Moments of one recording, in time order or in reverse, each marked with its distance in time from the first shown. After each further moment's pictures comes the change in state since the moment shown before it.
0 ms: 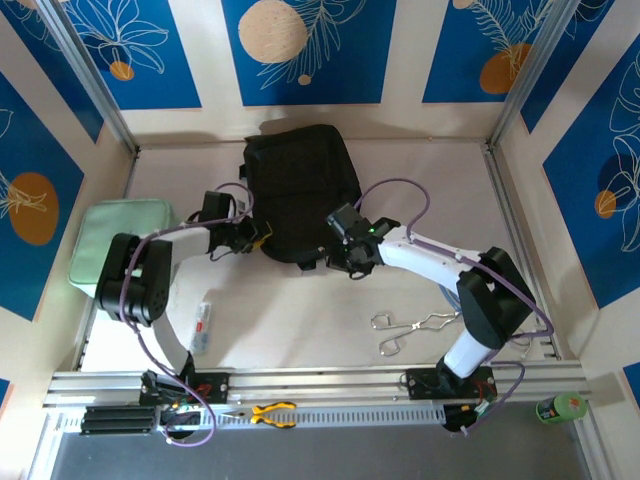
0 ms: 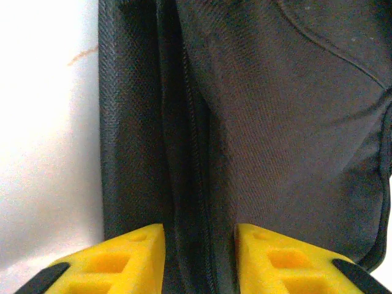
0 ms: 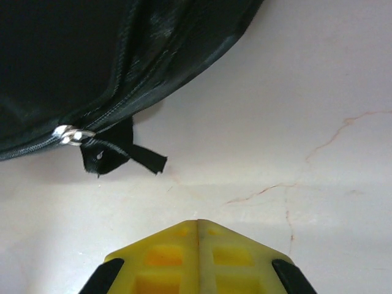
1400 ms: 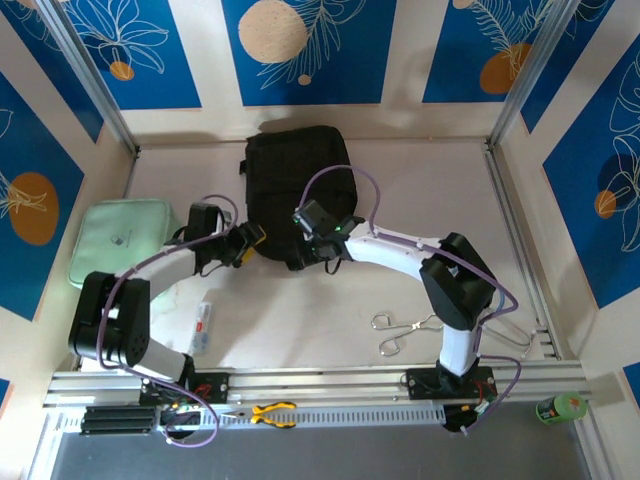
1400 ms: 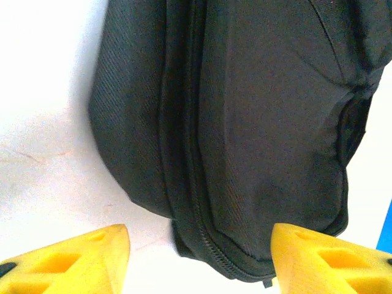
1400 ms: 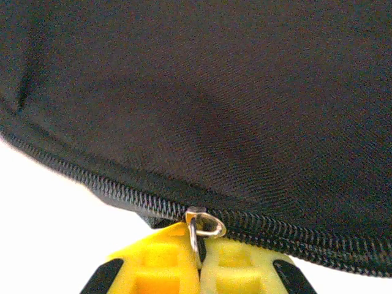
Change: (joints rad) left arm 0.004 -0.262 -0.201 0.027 -0.018 -0.172; right arm 0.127 0.219 0.209 0.148 0.049 -0.436
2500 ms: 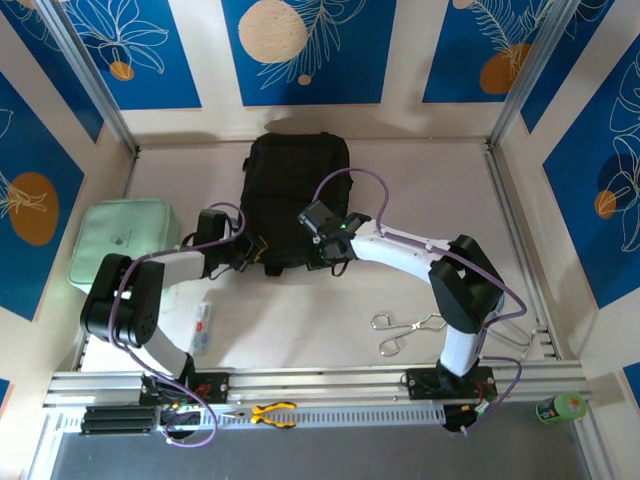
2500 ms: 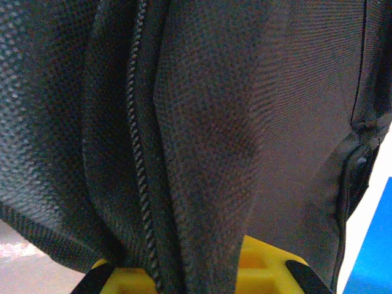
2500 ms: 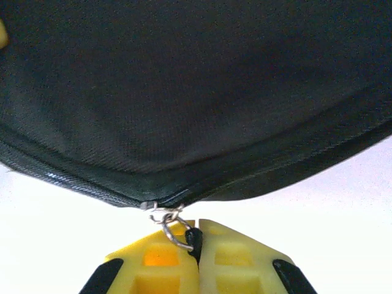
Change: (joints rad) left arm -0.024 0.132 -0.043 0.196 0.016 -0.106; right arm -0.043 -0.053 -0.021 -0.158 -0.009 0.118
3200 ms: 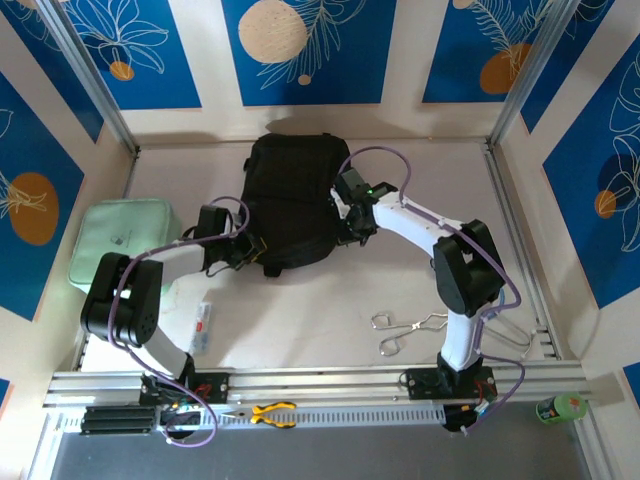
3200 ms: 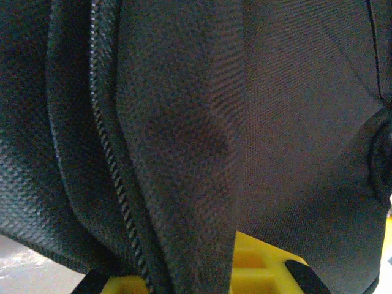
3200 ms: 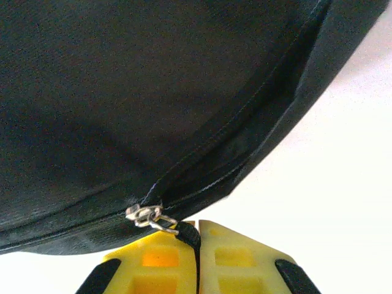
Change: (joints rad) left arm 0.000 0.001 0.081 -0.186 -0.009 0.248; right arm -0.258 0.081 0.137 -0.132 -0.095 -0.321
